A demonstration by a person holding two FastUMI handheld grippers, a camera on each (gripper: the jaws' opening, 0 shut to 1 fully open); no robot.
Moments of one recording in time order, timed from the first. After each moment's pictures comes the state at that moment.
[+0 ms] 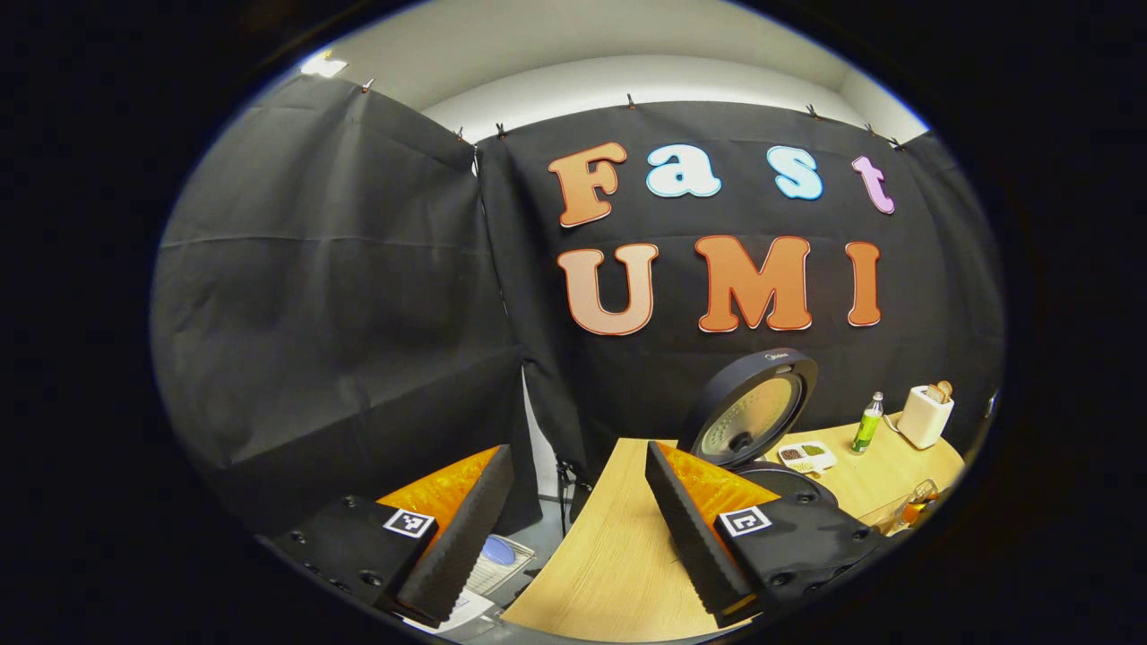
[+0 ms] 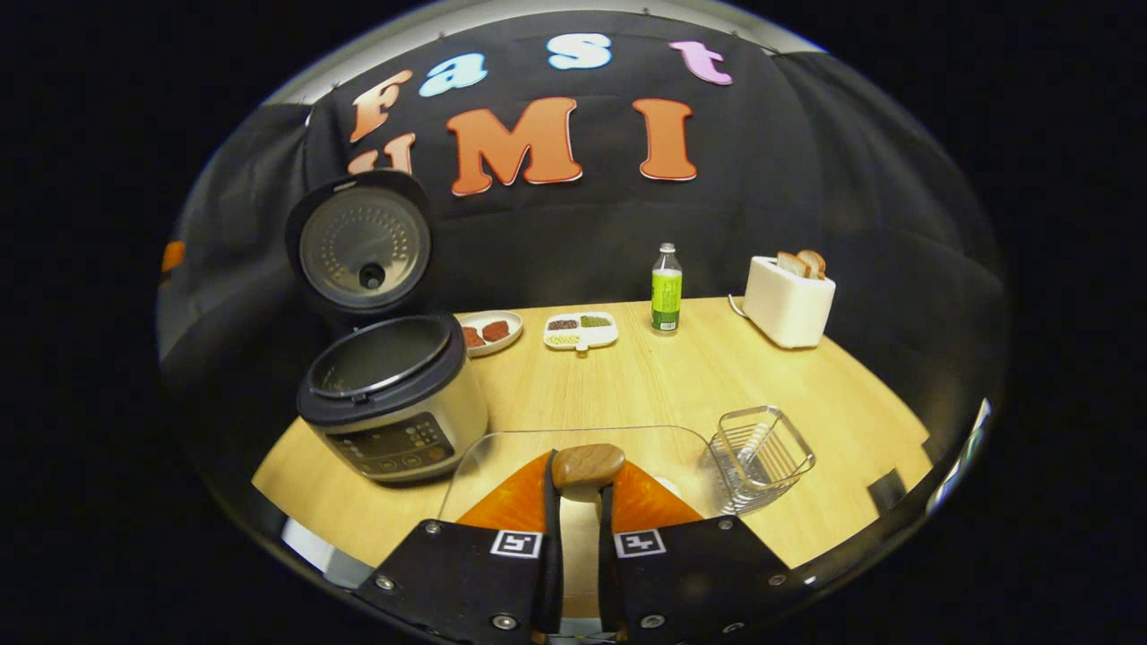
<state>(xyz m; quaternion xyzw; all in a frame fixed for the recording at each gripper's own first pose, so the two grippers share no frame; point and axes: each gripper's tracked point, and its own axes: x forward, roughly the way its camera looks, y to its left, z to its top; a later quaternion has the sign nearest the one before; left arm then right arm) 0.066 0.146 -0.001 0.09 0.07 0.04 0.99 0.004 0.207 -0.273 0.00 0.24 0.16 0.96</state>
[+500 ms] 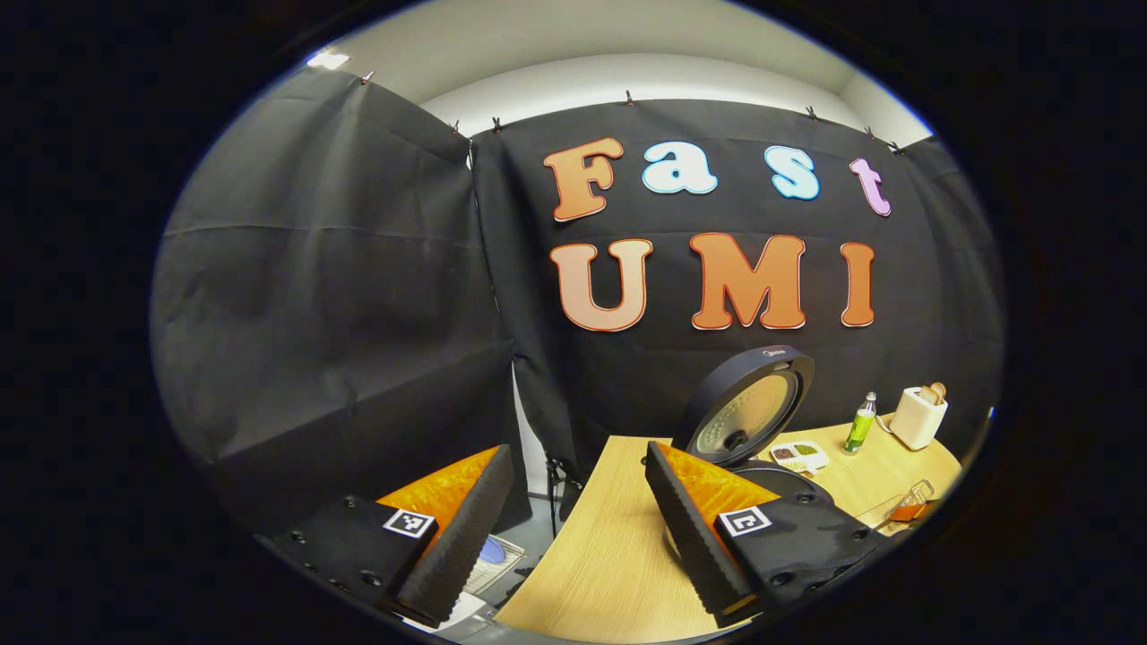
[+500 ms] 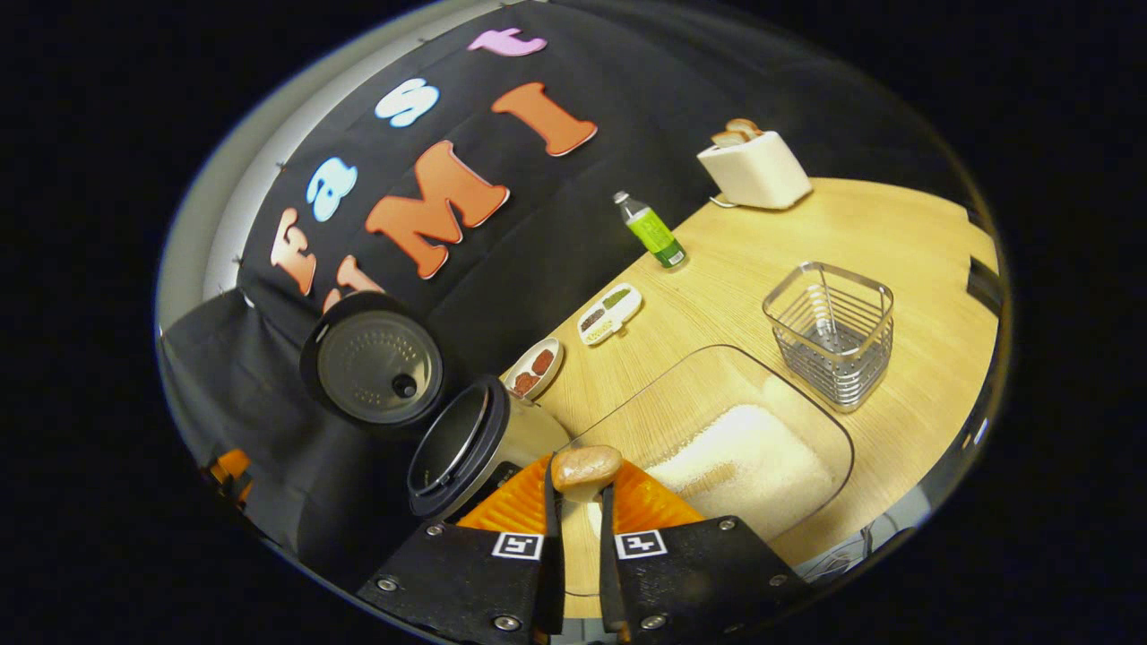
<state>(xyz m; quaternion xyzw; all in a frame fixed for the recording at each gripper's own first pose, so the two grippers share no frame) 0.079 0.143 -0.007 0.08 0.08 0.03 0.99 -0.004 0.225 -0.287 0.31 0.30 0.15 0.89</state>
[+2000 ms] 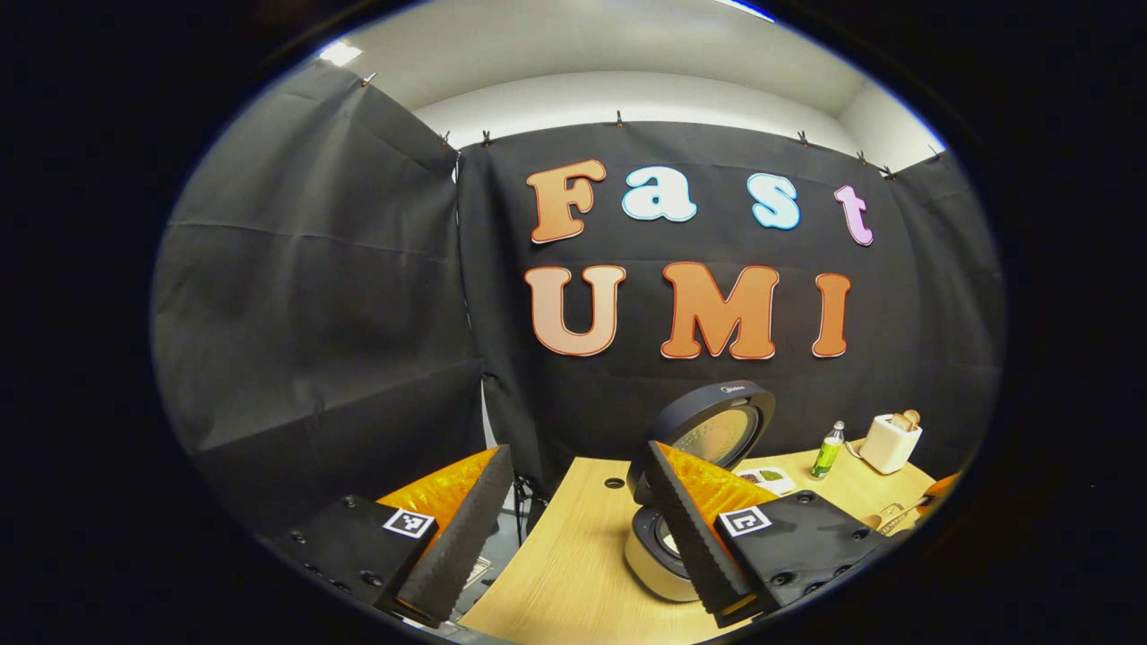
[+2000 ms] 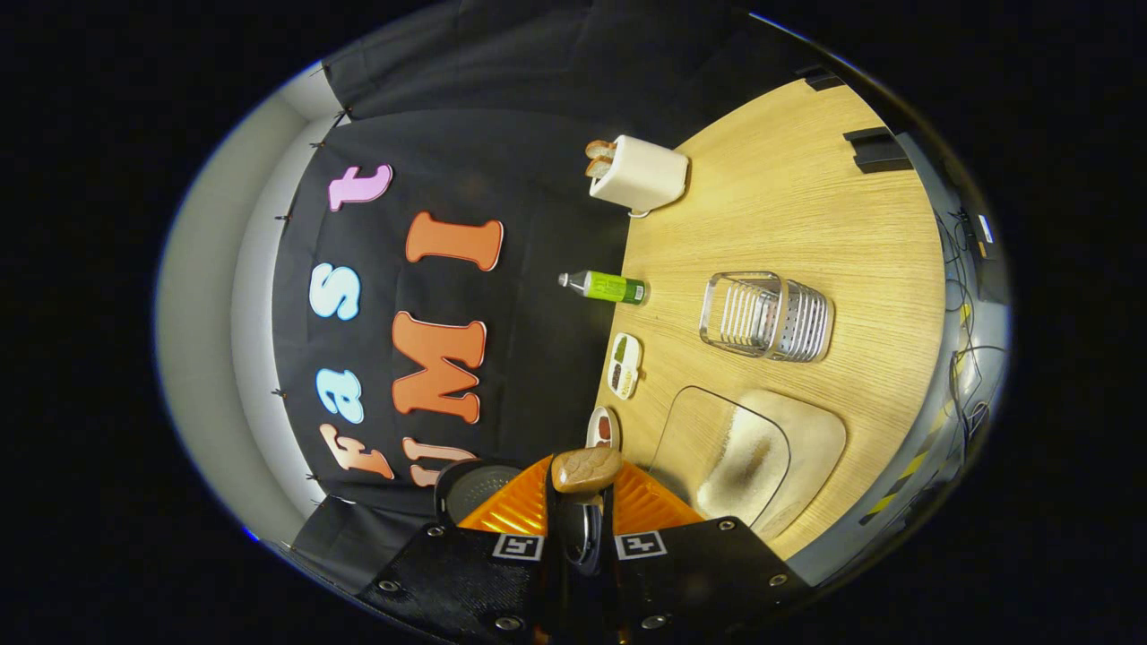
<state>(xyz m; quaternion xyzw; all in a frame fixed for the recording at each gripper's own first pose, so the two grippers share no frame) 0.075 0.104 0.013 0.06 0.04 -0.01 1.00 -0.002 0.139 -0.192 0.58 0.25 0.09 0.77</state>
